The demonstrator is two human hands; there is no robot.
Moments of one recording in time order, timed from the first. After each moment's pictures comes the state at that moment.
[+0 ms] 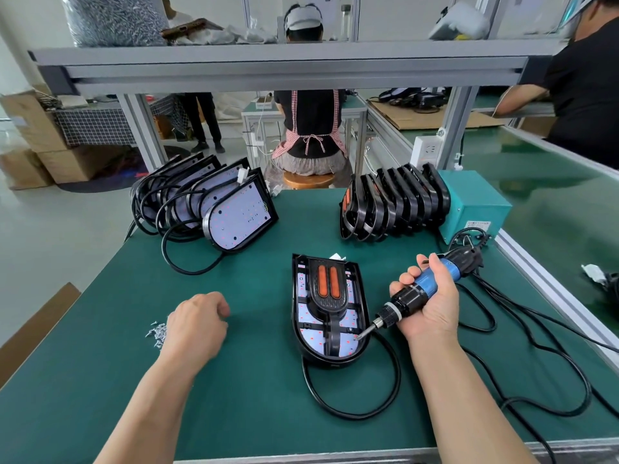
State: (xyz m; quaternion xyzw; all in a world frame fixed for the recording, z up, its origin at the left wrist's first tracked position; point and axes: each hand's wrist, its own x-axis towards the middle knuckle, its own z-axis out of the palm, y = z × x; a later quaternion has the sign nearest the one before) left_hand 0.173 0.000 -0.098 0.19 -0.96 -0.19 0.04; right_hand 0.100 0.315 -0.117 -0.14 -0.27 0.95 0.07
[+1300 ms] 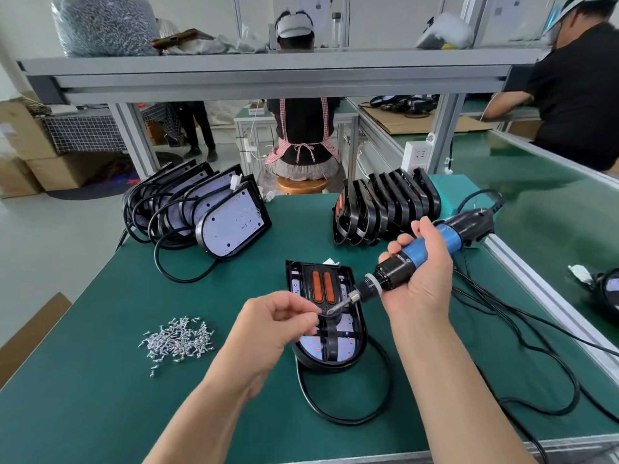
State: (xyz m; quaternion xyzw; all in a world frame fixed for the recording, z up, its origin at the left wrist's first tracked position) left_hand 0.200 0.099 -0.057 0.05 -0.73 -0.68 -0.02; right_hand 0.120 0.282 -0.034 -0.11 -0.26 0.95 0.12
